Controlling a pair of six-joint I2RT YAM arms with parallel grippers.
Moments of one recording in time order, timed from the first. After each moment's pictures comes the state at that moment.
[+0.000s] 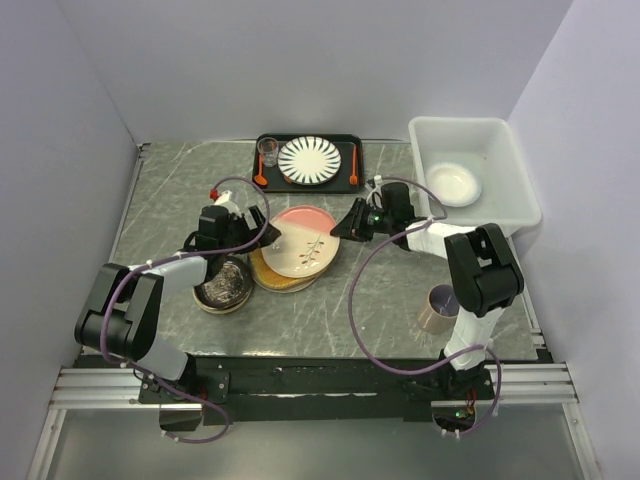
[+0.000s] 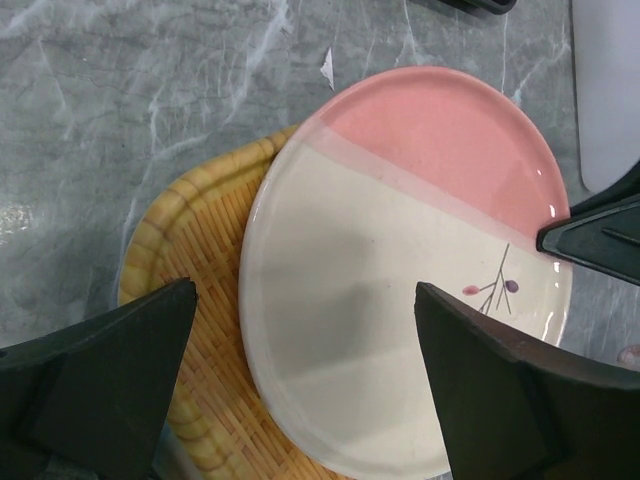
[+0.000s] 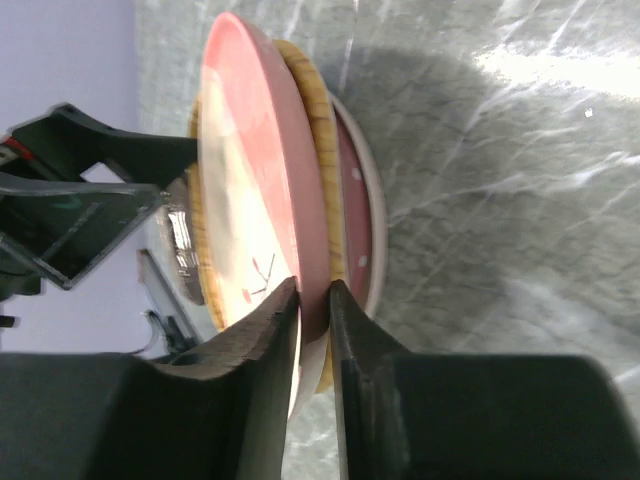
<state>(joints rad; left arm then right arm) -0.27 1.52 0.65 0.36 0.23 -0.60 0.32 1.82 0.99 0.21 -0.63 0.73</state>
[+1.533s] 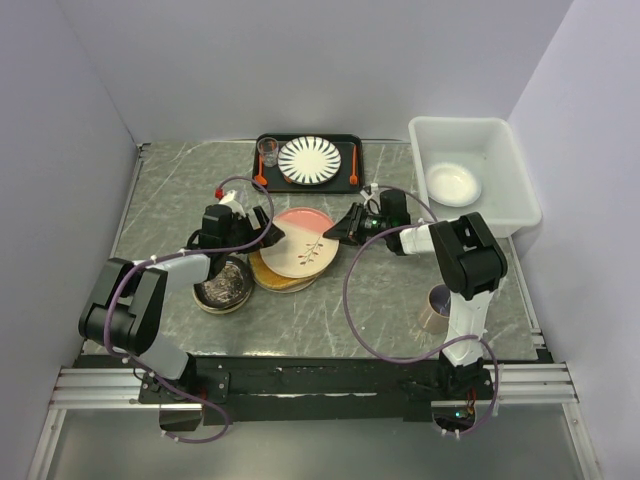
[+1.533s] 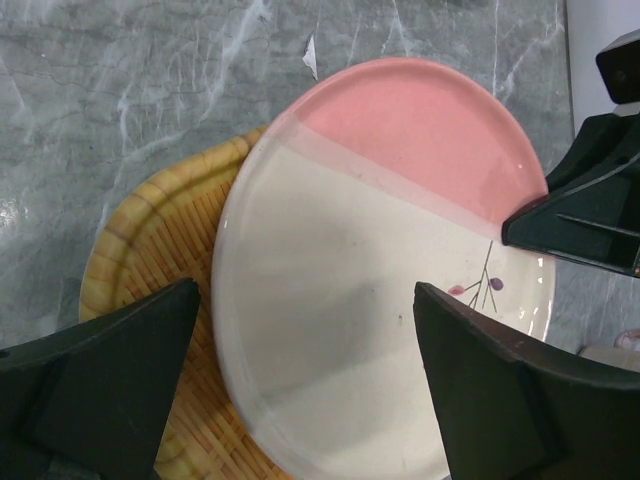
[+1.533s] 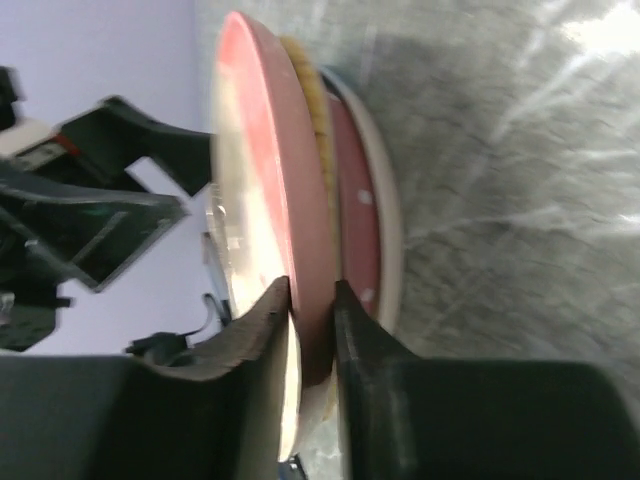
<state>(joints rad) -0.28 1.55 0.67 0.37 0.26 -0.60 0.31 1.99 0.96 0.49 -0.78 0.89</state>
